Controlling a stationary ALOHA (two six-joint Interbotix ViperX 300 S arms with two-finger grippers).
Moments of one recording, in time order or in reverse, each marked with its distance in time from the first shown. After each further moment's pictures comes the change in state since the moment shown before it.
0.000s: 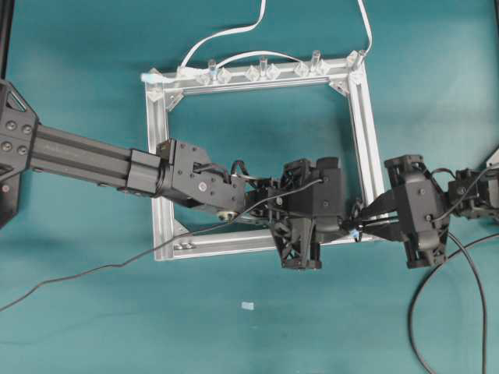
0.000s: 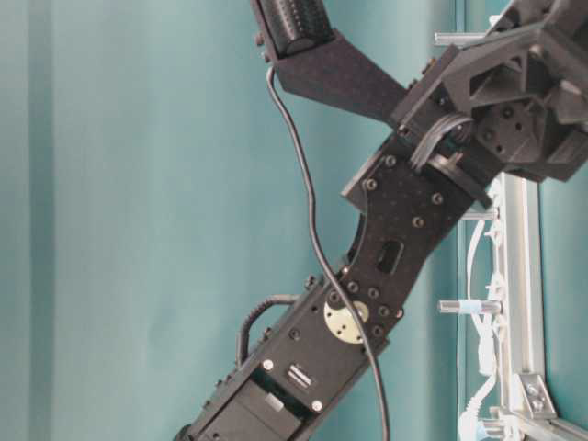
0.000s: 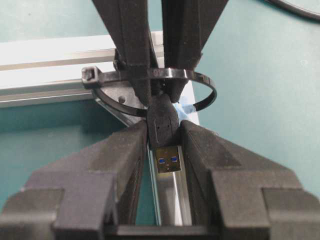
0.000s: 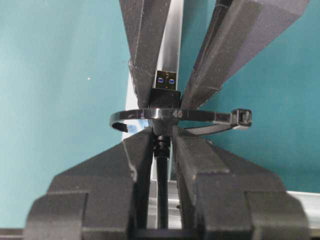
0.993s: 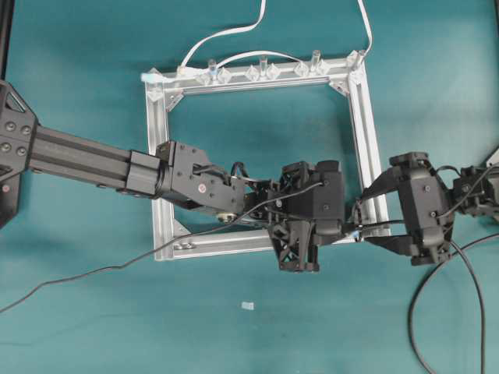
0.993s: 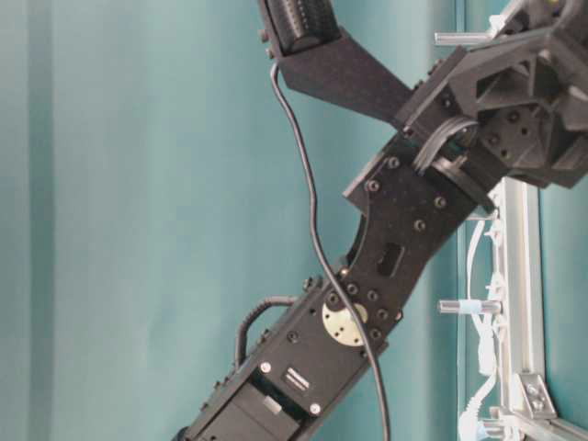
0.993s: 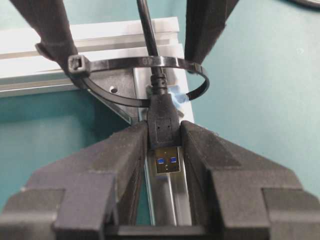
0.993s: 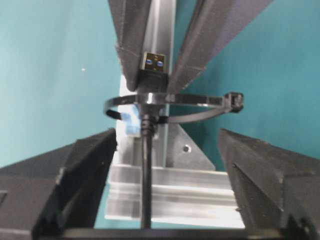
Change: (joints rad) left arm -0.003 -0.005 0.002 0.000 0.028 0.000; right arm -0.005 -0.031 0.020 0.000 0.023 0.006
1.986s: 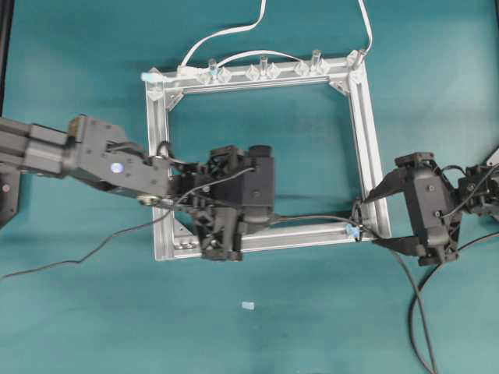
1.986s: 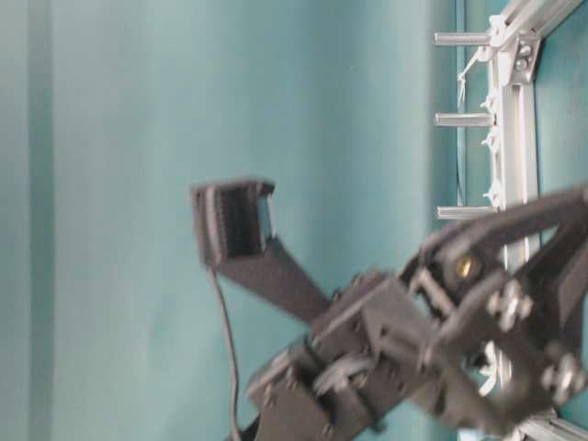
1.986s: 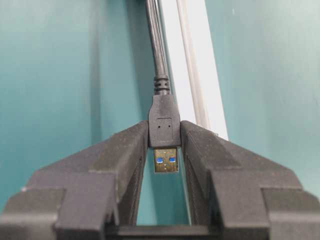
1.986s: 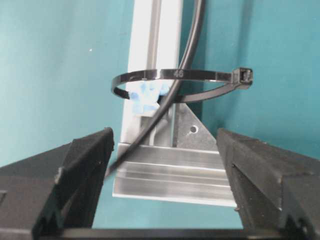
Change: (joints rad) left arm 0.008 -0.348 0.359 0.011 0.176 0.000; right arm 0.000 -0.029 0.012 0.000 0.048 0.002
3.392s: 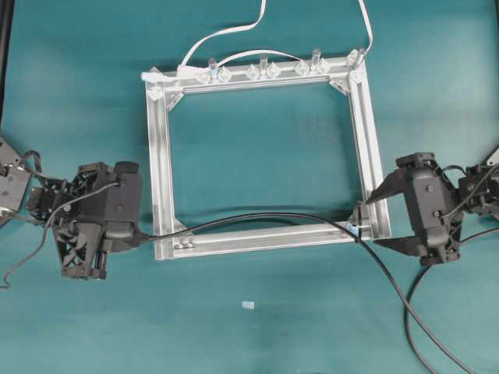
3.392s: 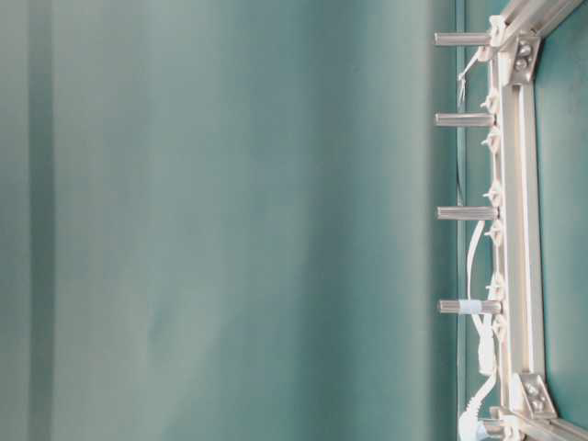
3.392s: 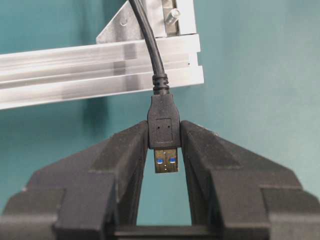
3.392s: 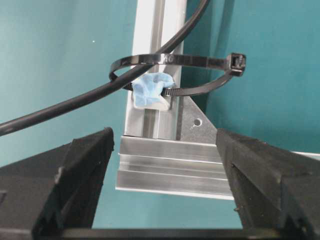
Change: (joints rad) left arm -0.156 -0.440 0.480 -0.002 0.161 -0.193; right arm 0.000 0.000 0.000 0.000 0.020 -0.002
